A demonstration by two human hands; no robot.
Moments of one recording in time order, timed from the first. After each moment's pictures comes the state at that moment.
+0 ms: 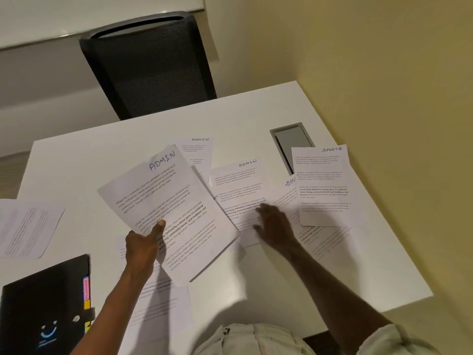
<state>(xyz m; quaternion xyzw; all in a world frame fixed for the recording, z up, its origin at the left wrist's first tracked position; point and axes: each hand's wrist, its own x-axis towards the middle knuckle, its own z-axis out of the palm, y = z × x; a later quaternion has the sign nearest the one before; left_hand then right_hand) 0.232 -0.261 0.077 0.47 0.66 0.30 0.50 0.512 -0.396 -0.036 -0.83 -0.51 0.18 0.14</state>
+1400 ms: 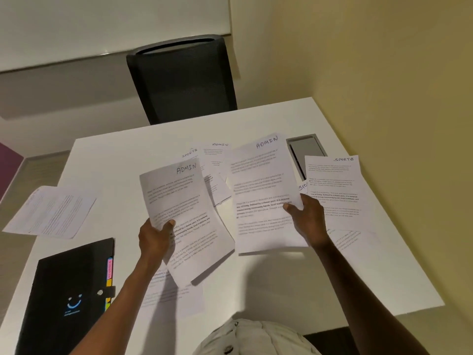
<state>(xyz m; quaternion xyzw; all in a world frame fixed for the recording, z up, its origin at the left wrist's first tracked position) 0.192 -0.279 0.081 0.55 0.68 0.27 0.41 0.515 -0.429 0.069 -0.81 -0.28 0.25 0.45</state>
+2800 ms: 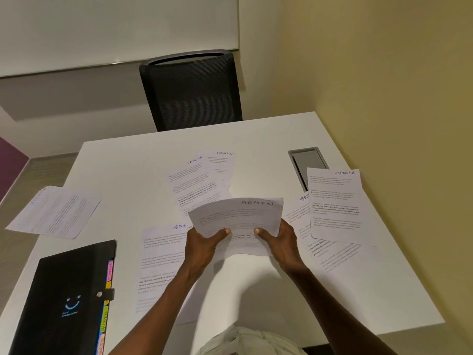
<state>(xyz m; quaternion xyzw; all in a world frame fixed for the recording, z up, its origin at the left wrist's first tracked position) 0.260 -0.335 0.086 0.55 0.55 0.28 0.56 0.443 -0.428 0.056 -0.70 -0.29 0.36 0.54</state>
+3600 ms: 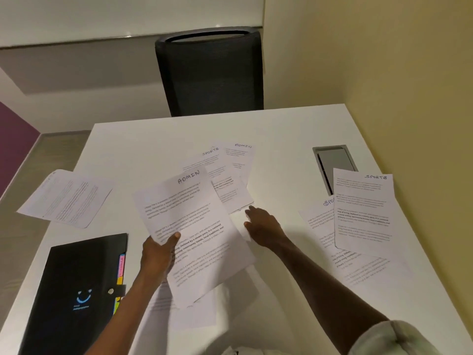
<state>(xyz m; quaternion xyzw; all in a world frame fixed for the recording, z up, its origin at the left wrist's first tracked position) 0.151 -0.263 0.064 0.41 0.67 0.30 0.54 0.427 -0.304 -0.004 -0.75 -0.61 0.24 0.08</state>
